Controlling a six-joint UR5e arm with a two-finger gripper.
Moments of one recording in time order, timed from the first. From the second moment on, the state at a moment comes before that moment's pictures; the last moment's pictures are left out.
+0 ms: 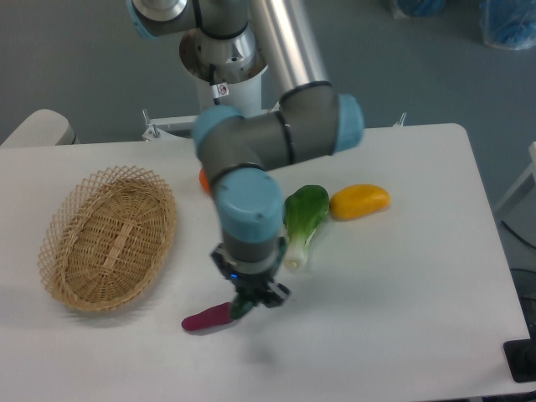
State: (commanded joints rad) arm 2.40 -2.16 -1.28 -1.24 1.53 1.11
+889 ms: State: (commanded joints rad) arm 2.49 -2.34 -1.08 -1.24 1.55 1.28
